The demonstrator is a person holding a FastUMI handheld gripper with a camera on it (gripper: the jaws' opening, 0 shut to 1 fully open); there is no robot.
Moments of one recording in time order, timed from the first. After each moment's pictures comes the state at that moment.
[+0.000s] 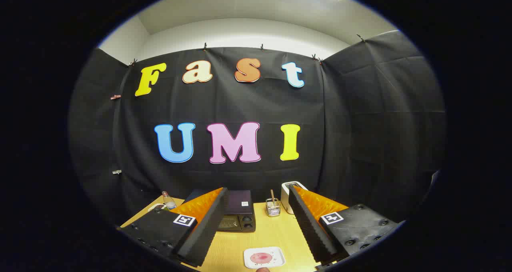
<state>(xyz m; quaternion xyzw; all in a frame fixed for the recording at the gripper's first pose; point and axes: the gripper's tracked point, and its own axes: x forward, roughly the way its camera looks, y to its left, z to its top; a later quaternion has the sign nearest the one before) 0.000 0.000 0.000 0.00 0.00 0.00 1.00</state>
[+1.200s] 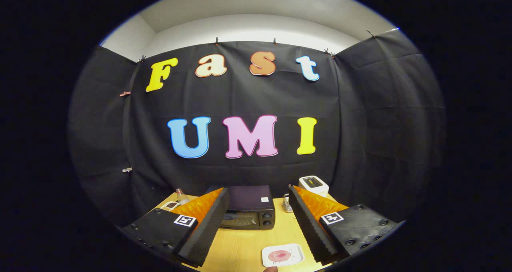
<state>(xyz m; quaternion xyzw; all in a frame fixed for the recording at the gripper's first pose) 0.020 0.078 -0.041 0.00 0.04 0.06 1.00</state>
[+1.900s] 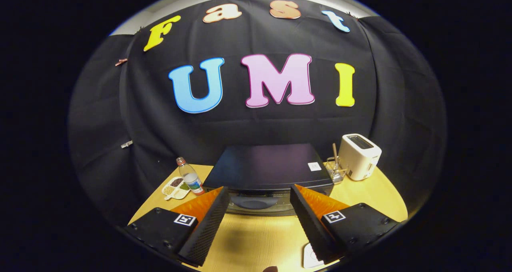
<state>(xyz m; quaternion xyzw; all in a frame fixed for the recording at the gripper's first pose) 0.165 0.184 -0.236 0.01 0.20 0.09 0.98</state>
